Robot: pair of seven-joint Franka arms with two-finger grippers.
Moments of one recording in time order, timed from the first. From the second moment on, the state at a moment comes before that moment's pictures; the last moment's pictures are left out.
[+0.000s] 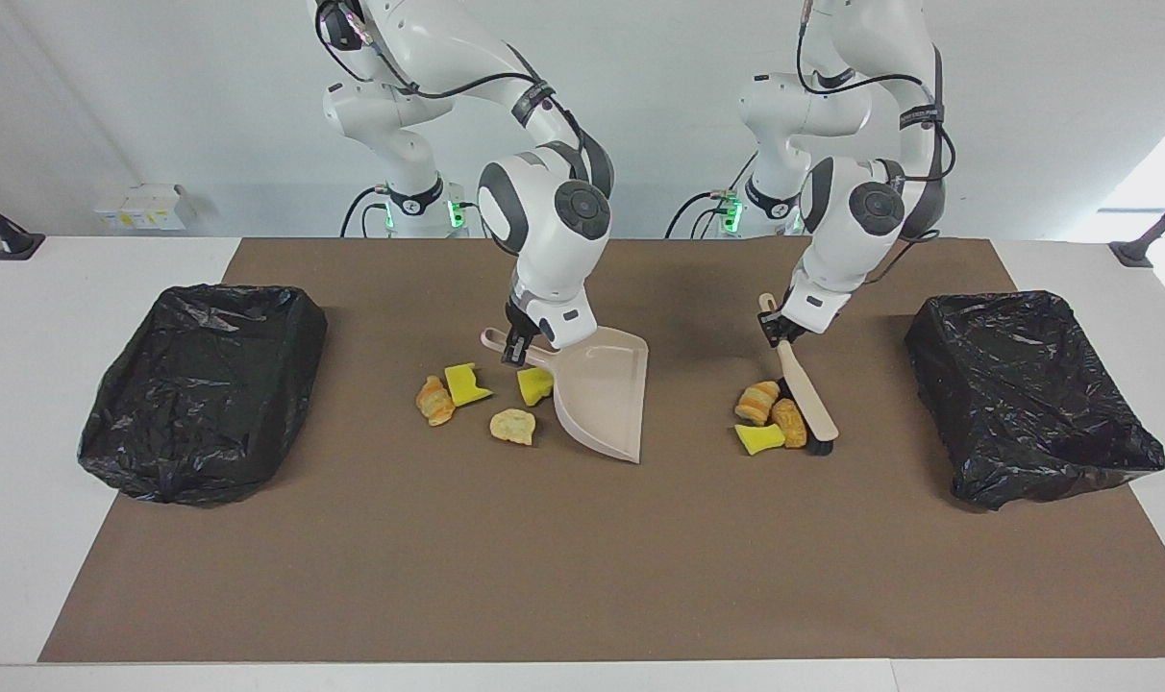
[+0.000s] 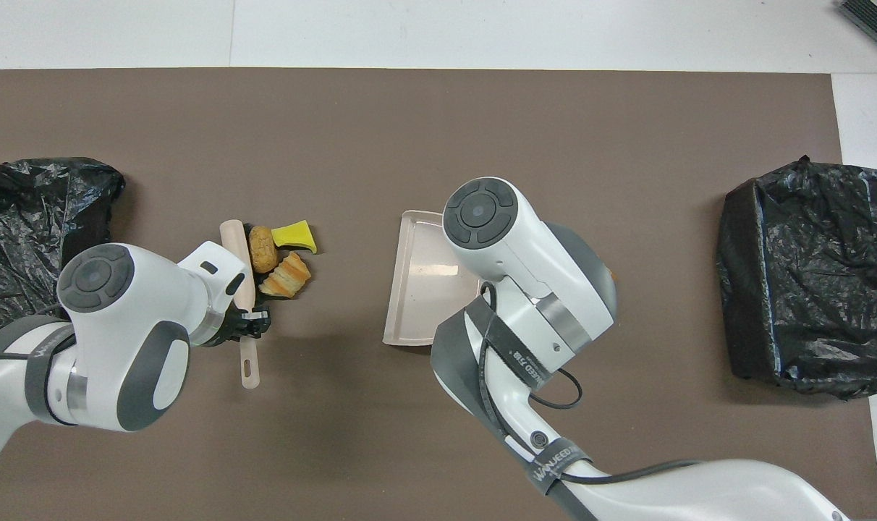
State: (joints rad) left arm -0.25 -0.03 -0.04 -2.31 -0.12 2.17 -0.35; right arm 0.43 0.35 0.12 -1.66 -0.27 1.74 -0.74
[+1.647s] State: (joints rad) left arm -0.48 -0.04 -0.02 -2.01 -0.33 1.96 -0.37; right arm 0.41 0.35 0.12 -1.76 -0.23 1.98 -0.82
